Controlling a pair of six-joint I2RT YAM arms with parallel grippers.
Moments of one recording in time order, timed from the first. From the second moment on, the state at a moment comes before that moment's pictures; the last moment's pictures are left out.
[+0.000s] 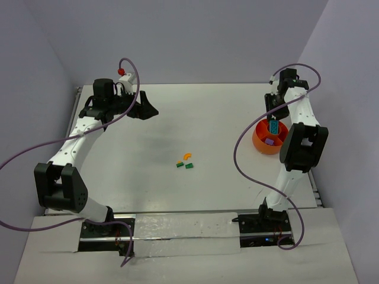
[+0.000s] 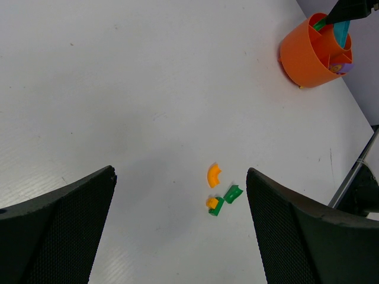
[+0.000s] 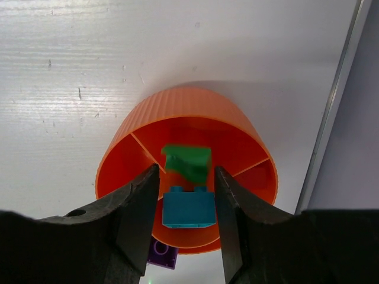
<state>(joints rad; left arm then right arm) -0.17 1.50 1.29 -0.31 0.66 -0.13 -0.19 1.94 1.78 -1.03 -0.01 -0.19</state>
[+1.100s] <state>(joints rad) -0.16 1.51 1.29 -0.31 0.64 -0.15 0.03 1.67 1.76 -0.91 -0.20 -0.21</state>
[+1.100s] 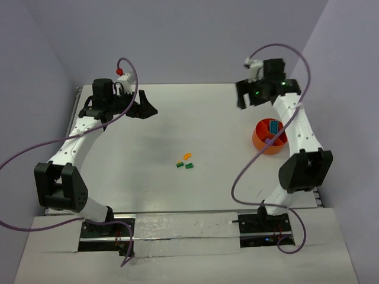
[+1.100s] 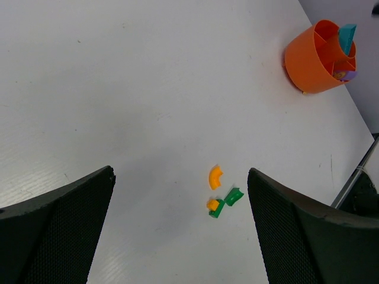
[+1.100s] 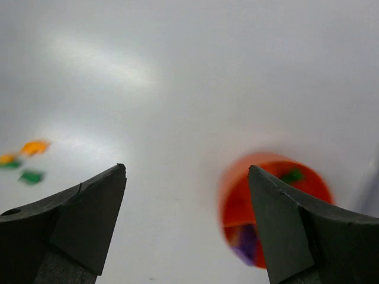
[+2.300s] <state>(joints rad) -0.11 1.49 1.29 -0.31 0.70 -0.14 0.75 1.85 1.30 -0.72 -0.31 -0.63</state>
